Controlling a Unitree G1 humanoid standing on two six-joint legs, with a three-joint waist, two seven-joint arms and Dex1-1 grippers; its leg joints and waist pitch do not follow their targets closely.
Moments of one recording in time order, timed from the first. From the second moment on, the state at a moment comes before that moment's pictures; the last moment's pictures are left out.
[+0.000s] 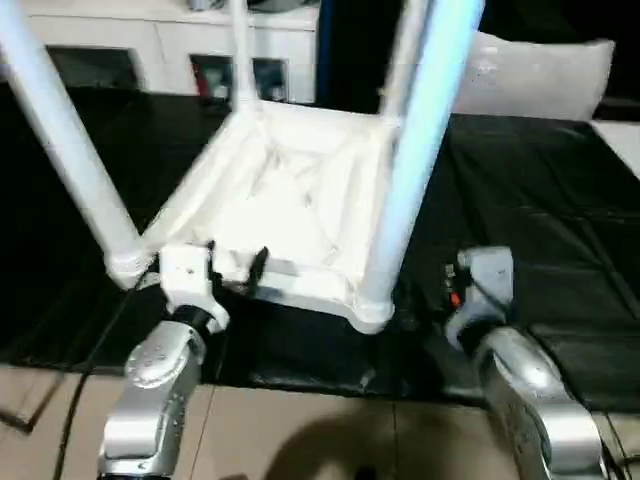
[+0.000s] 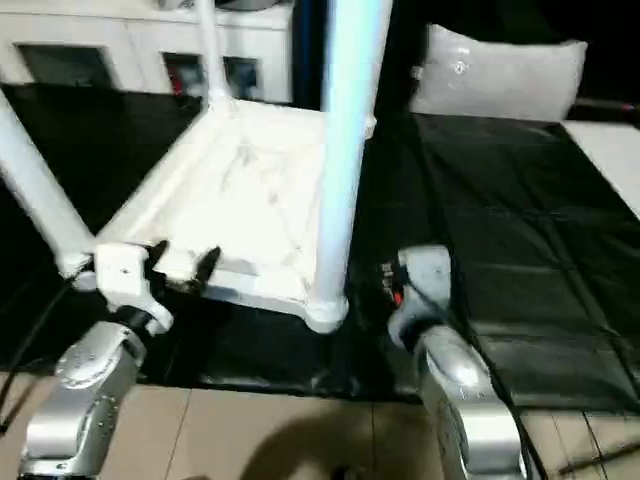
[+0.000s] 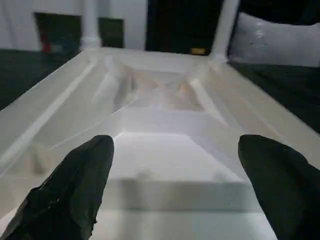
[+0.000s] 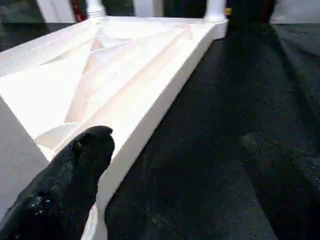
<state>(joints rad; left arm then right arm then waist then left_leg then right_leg) -0.05 0.12 0.05 -0.08 -0.19 0.18 -0.23 -0.02 -0.12 0.00 -0.26 0.19 0.49 0.18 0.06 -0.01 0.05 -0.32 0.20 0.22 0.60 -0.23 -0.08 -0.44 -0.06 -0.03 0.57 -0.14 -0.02</state>
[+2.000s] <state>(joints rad) 0.06 0.21 0.08 -0.17 -0.24 0.19 -0.34 0.05 -0.21 0.13 -0.23 0.19 0.37 0.38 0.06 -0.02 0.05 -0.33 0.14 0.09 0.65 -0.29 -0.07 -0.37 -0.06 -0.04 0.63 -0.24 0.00</state>
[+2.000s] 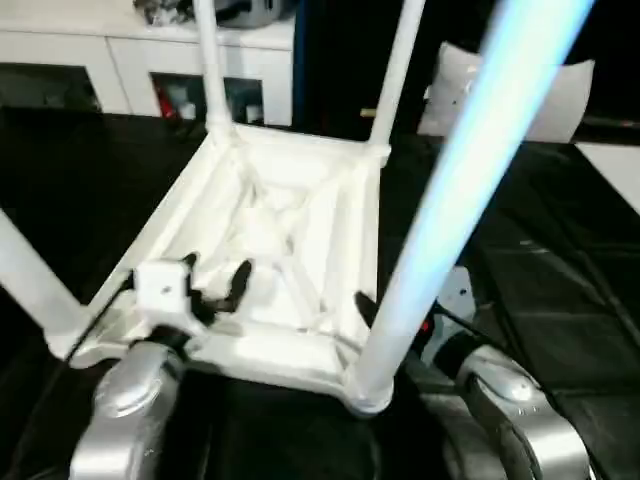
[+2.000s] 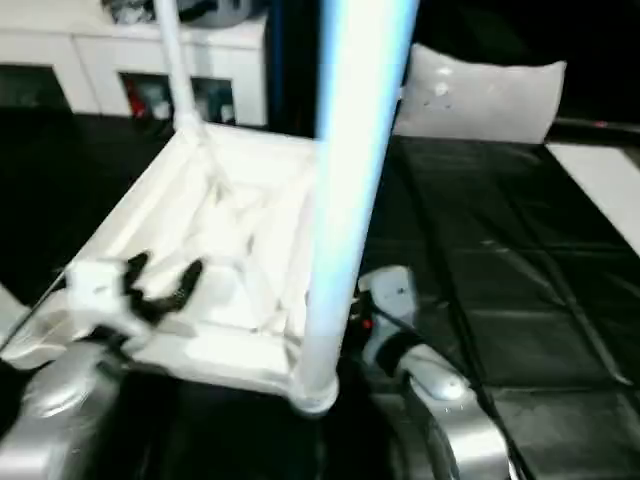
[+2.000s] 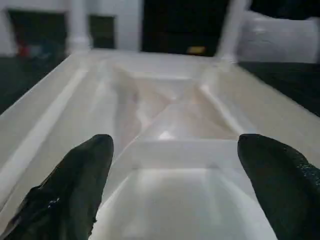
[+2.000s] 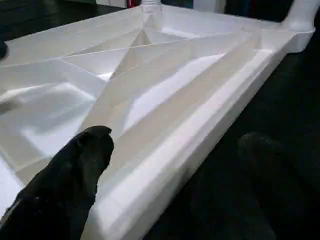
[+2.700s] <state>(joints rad) -0.06 0.67 -0.15 -0.29 -0.40 0.38 -1.05 0.08 -0.60 0.03 -0.23 0.30 0.31 0.83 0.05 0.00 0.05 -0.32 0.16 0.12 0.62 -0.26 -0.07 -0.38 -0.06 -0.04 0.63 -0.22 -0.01</state>
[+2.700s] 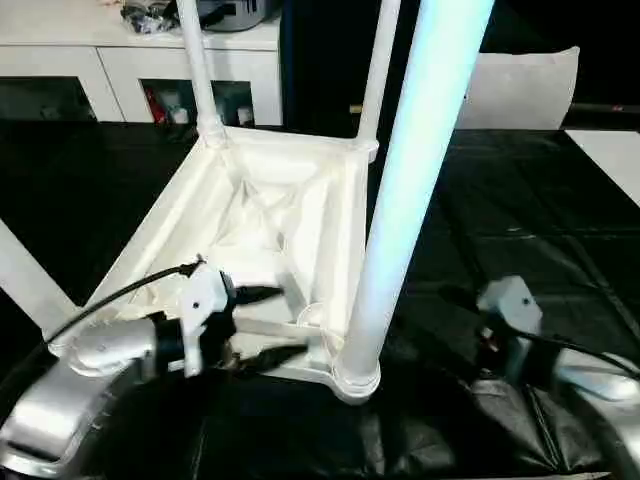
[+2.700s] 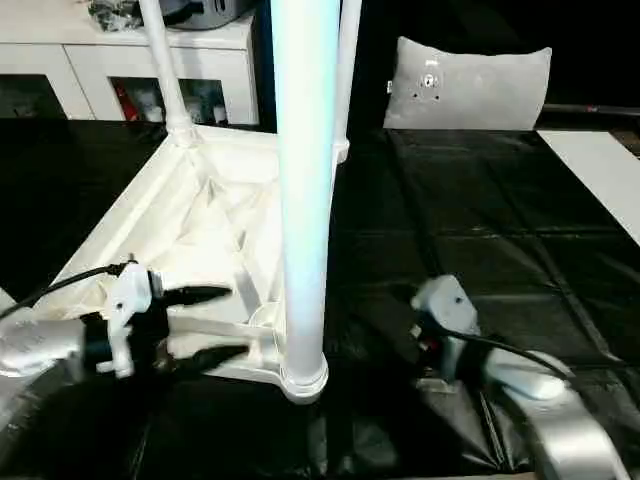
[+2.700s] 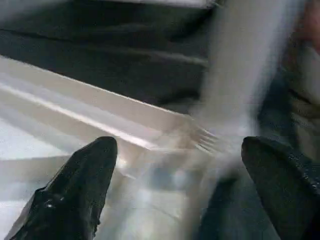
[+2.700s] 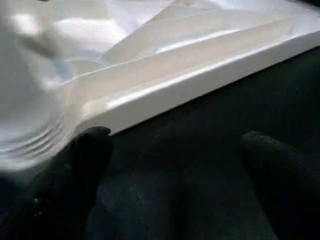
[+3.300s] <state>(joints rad) -0.27 0.70 -0.41 -0.09 -0.17 0.29 -1.19 0.12 -0.74 0.07 -0.35 0.39 0.37 1.03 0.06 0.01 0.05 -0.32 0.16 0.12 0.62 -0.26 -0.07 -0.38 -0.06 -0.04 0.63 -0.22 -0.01</state>
